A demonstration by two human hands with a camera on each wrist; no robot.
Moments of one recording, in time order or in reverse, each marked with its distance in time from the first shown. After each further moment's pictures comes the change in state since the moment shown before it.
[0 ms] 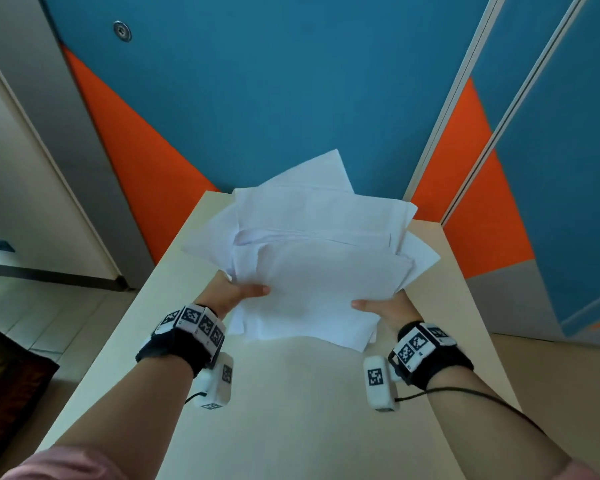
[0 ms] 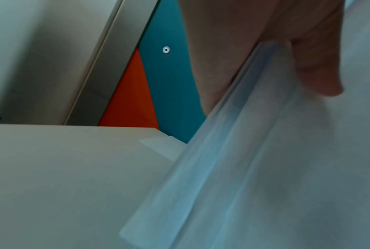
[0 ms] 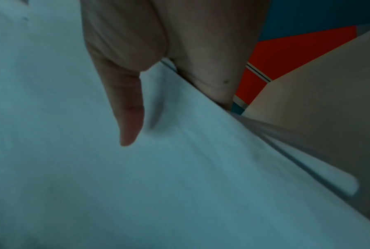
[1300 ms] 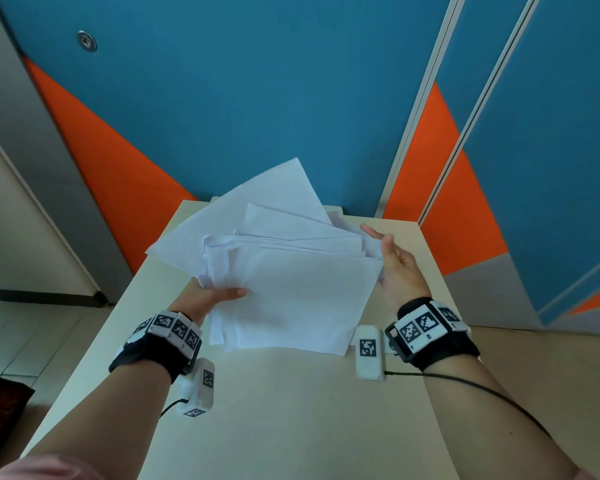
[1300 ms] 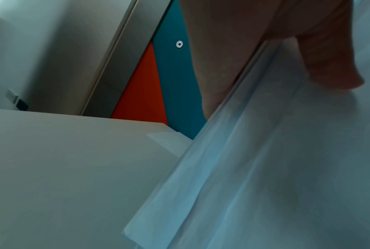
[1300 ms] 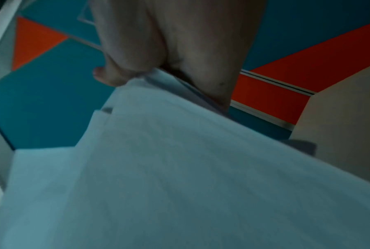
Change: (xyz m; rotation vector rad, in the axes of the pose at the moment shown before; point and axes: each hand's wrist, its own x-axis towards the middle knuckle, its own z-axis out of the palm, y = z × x) left_hand 0.017 -0.008 -0.004 -0.079 -0.053 0.039; right_hand -0.016 -0.063 -0.020 -0.058 0.064 -0.294
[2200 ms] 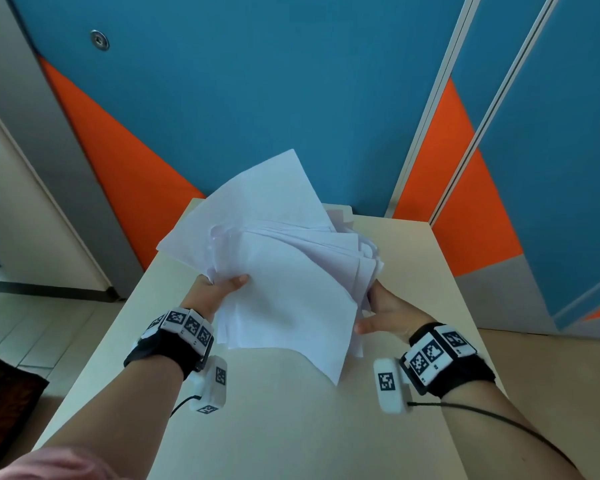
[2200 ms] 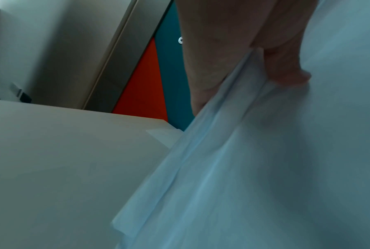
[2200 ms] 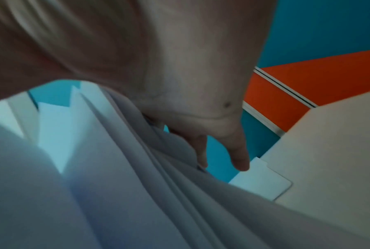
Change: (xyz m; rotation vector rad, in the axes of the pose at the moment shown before) left_hand 0.009 -0.007 0.000 -0.030 0.205 -0.011; right_hand 0.003 0.054 -0.006 -0.145 -0.610 0.161
